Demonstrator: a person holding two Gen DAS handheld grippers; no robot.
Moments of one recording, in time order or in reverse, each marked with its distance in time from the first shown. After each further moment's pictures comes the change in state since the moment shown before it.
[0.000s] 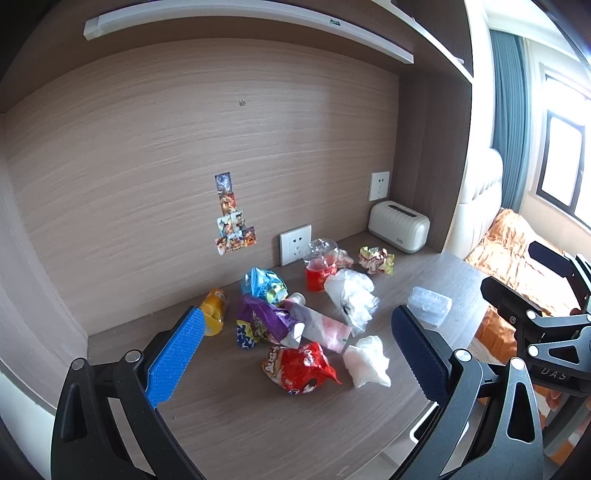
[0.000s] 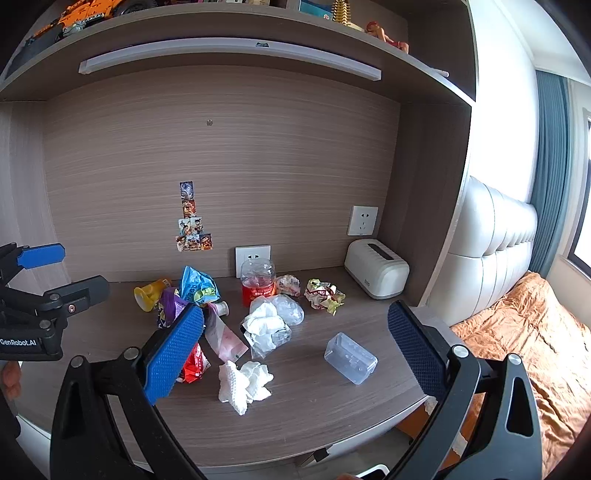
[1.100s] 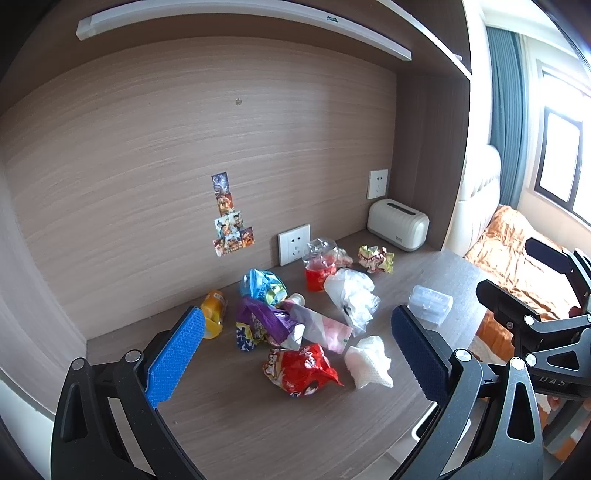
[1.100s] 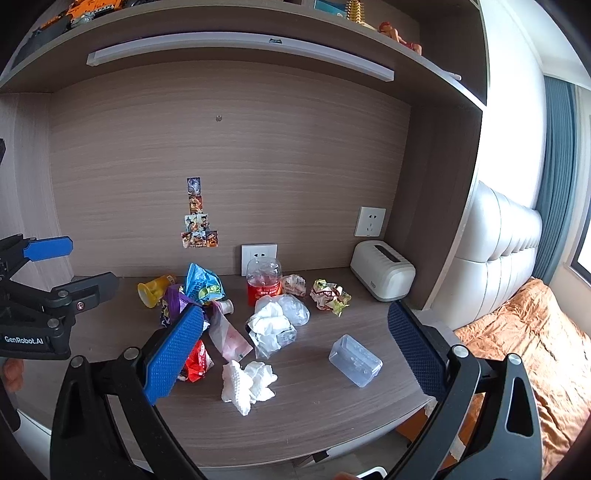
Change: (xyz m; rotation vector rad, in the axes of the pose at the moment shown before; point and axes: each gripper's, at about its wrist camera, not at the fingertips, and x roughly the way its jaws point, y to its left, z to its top) left arm 0.003 0.002 0.004 0.013 0.006 -0.006; right arm 0.005 0.008 0.002 -0.031 0.008 0.015
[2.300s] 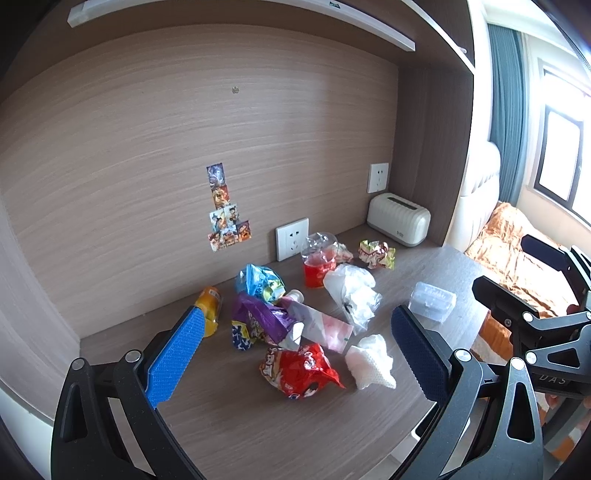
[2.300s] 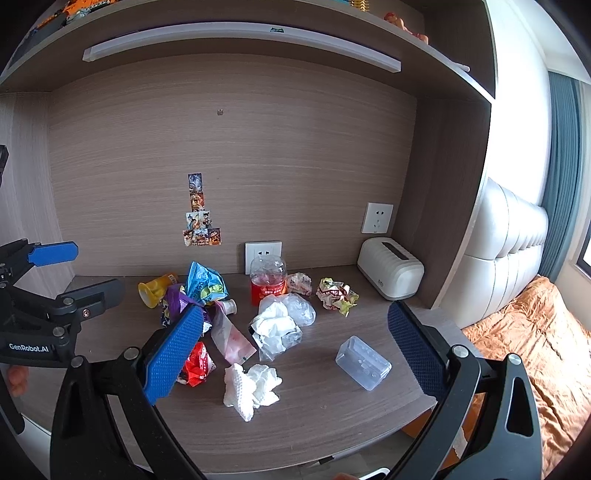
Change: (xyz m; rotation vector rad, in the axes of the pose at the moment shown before) left arm 0.022 0.001 -0.002 0.000 0.028 -0.015; right arm 0.017 0.002 0.000 0.000 0.014 0.016
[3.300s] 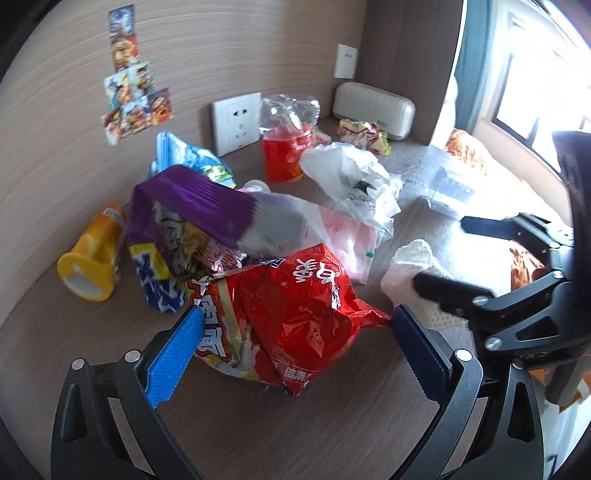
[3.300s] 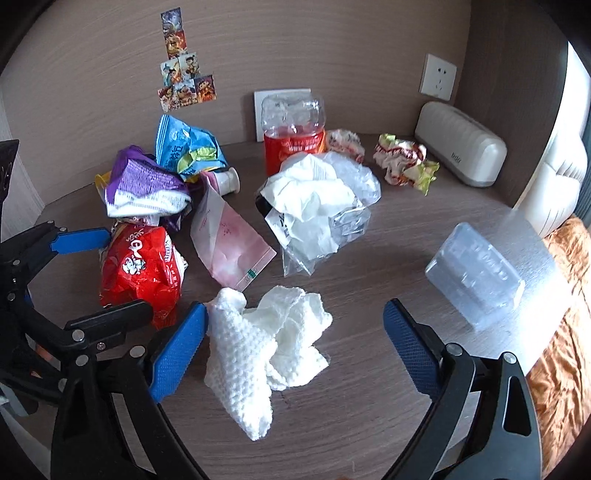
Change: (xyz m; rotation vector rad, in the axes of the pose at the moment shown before) left arm 0.188 0.020 -0.088 0.127 0.253 -0.269; right arm 0.180 0.026 -0.096 0.056 0.415 0.106
